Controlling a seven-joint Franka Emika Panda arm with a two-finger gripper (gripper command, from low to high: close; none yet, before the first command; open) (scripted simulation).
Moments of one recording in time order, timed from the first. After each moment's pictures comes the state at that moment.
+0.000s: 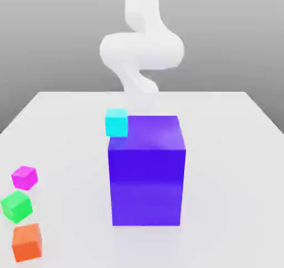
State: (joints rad) arm -0.04 -0.71 -0.05 -2.34 0.03 2.35 0.86
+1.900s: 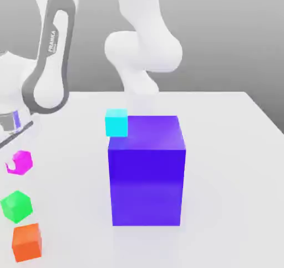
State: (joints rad) arm -0.53 0.13 -0.36 -2.65 0.16 2.75 1.55
